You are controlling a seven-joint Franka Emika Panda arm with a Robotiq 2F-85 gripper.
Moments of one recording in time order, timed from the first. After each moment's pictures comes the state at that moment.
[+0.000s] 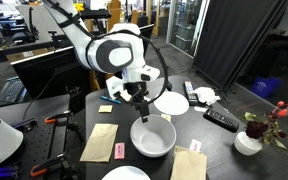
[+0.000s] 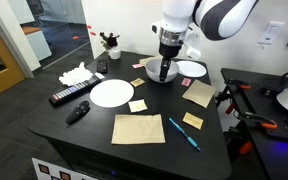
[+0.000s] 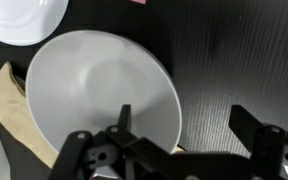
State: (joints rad) arm 0.06 0.35 -0.15 -2.40 -0.52 2.78 0.42
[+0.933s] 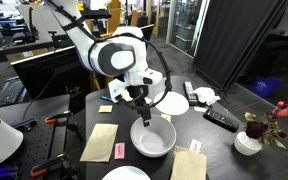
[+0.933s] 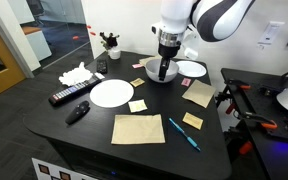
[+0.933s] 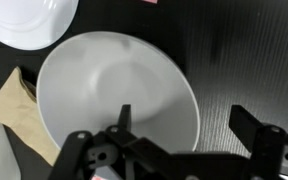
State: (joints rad) arm 0.11 0.38 -0.21 -2.38 -0.50 2.78 0.42
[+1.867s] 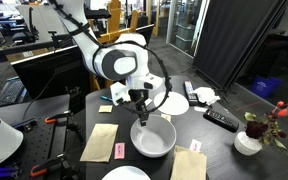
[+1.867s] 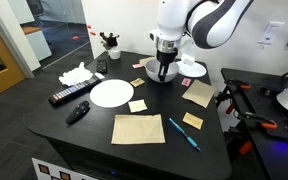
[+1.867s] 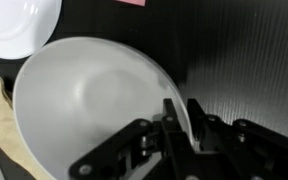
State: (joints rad) arm 0.12 0.44 -0.21 -2.34 -0.45 2.78 0.41
